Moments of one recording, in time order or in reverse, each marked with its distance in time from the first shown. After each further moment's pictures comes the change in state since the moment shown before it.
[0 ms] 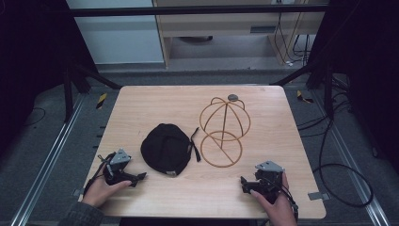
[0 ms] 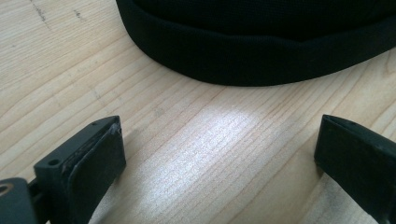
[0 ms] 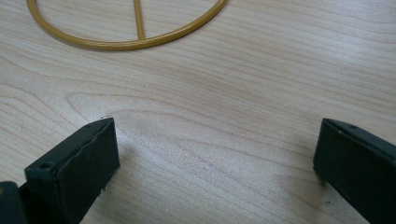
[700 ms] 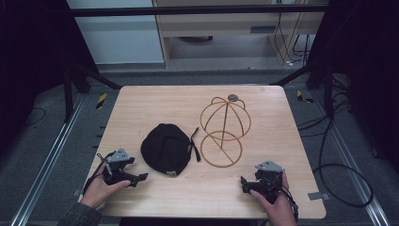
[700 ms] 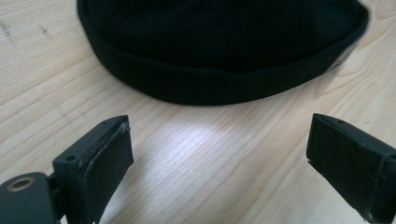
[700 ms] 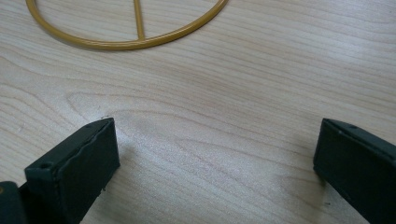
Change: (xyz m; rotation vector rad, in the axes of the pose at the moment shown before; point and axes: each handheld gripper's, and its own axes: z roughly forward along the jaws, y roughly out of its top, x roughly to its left) left arm -0.012 0.018 -0.014 -0.007 -0.104 -0.026; right arm 0.000 0.000 0.000 0.000 0.000 0.000
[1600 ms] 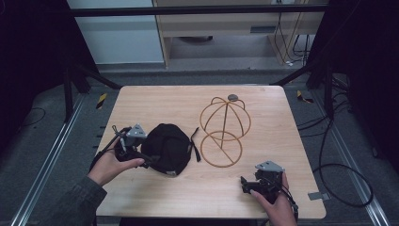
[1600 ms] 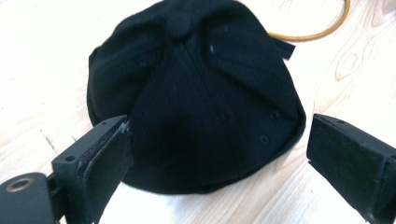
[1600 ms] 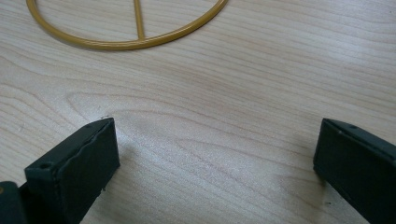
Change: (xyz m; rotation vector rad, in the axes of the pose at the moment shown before) left arm -0.026 0.112 -0.014 0.116 0.043 0.122; right arm 0.000 0.000 0.000 0.000 0.000 0.000
